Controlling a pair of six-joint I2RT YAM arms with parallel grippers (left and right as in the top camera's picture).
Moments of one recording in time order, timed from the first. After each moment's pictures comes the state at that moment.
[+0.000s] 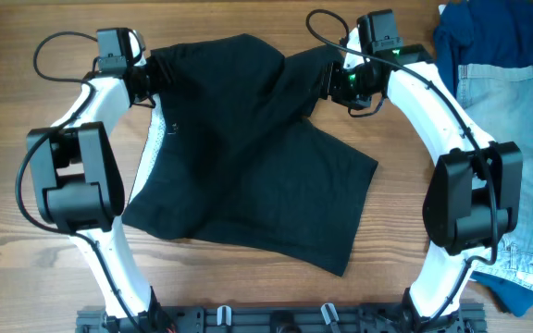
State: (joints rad) left arm 0.08 2.18 1.50 -0.27 0.26 -0.40; right arm 0.19 2.02 1.61 -0.76 -0.38 0.39
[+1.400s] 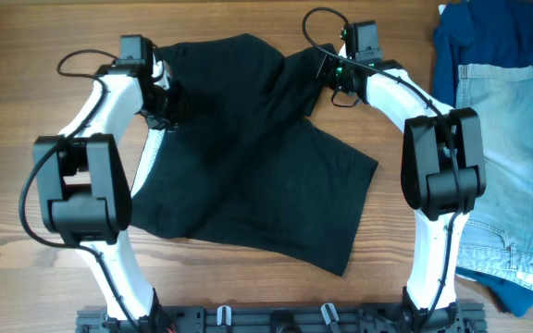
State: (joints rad) left arm -0.01 2.09 1.49 -0.72 0.32 -0.40; right arm 0.19 2.27 1.61 -0.24 -0.23 0.59
